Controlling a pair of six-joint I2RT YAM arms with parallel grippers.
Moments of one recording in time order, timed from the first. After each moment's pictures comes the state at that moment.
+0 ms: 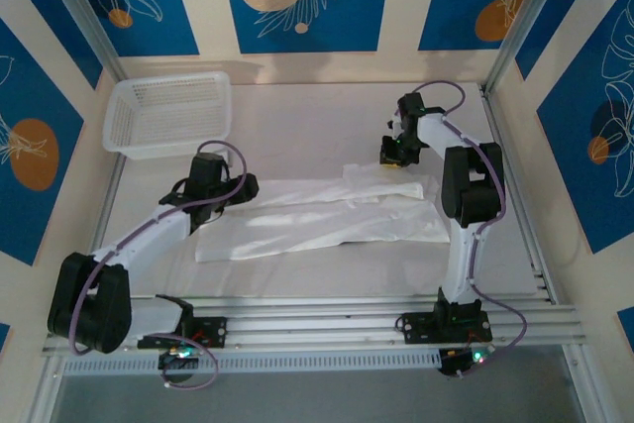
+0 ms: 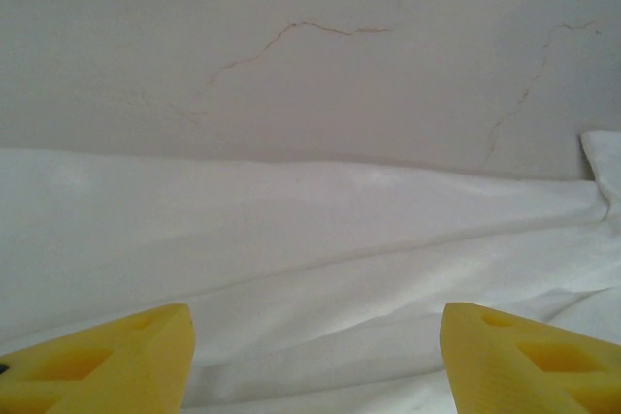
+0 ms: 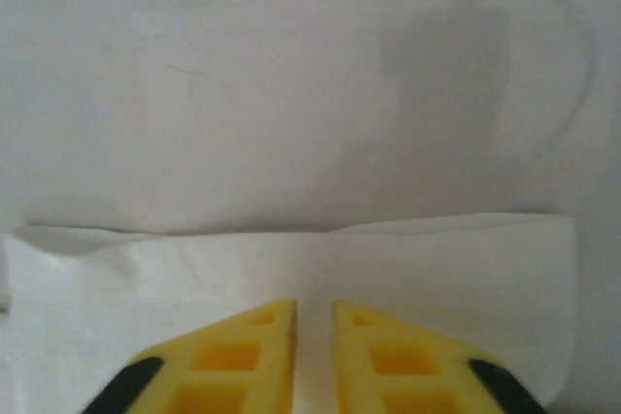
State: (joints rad) left arm -0.33 1.28 0.72 -0.21 0.07 -0.49; right arm 0.12 2.10 1.60 -0.83 -0.25 0.20
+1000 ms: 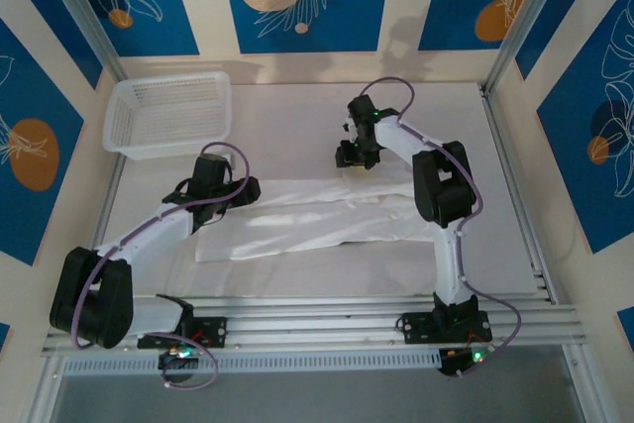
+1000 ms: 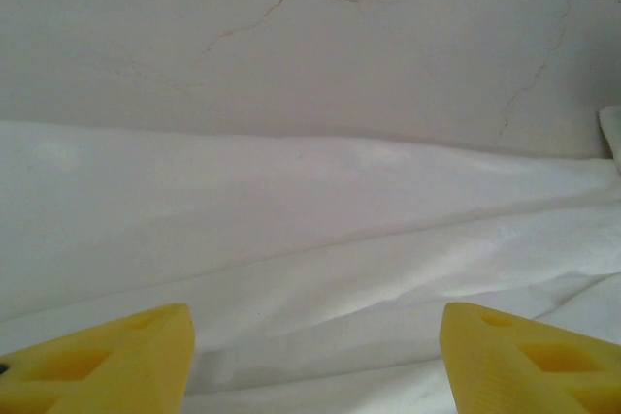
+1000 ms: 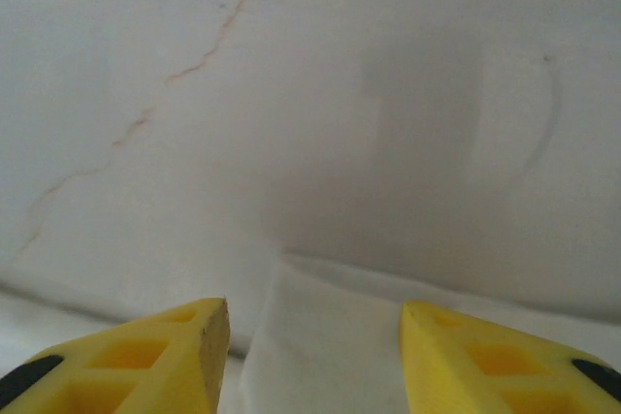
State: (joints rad) left arm -0.34 1.30 0.72 -0.22 0.08 -0.49; right arm 0.36 2.20 1.73 -0.82 -0.16 0.24
